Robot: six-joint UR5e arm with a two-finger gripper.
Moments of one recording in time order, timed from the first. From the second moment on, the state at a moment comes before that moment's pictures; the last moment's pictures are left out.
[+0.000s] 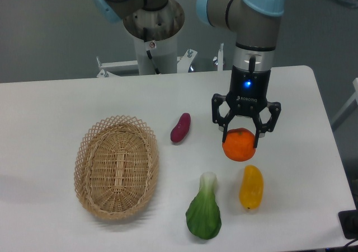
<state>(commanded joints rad) 2.66 -1.75 -1.71 -0.77 1.14 0.85</state>
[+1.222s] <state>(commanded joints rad) 2.47 -1.63 -1.90 -0.78 1.15 0.62</state>
